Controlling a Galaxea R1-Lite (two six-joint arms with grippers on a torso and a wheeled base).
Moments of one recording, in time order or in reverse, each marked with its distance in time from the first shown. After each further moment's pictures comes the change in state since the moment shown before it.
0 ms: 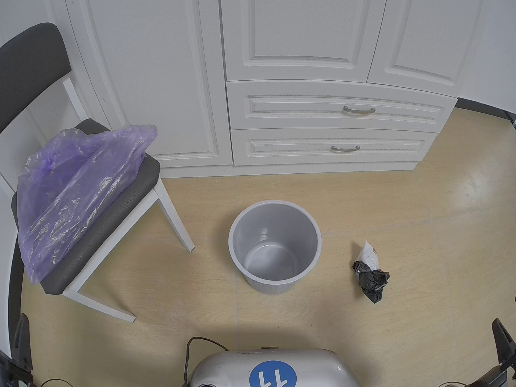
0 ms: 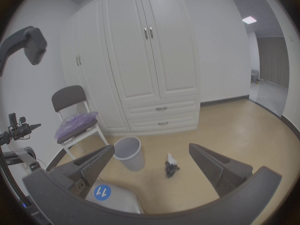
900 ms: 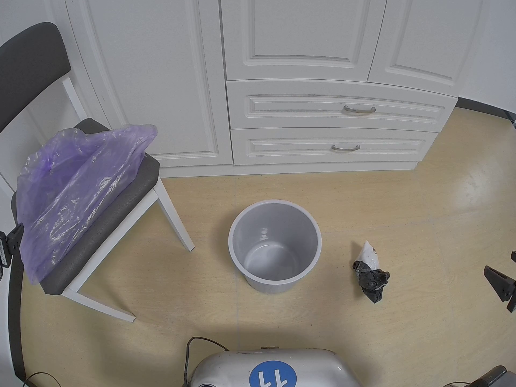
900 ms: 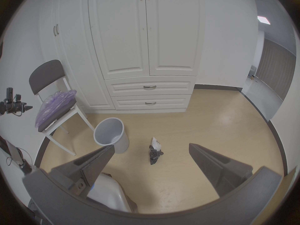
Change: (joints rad) left arm 0.500 0.916 -0.329 -0.228 -0.151 0.404; right arm -0.050 0.571 -0.203 -0.057 -0.070 -0.143
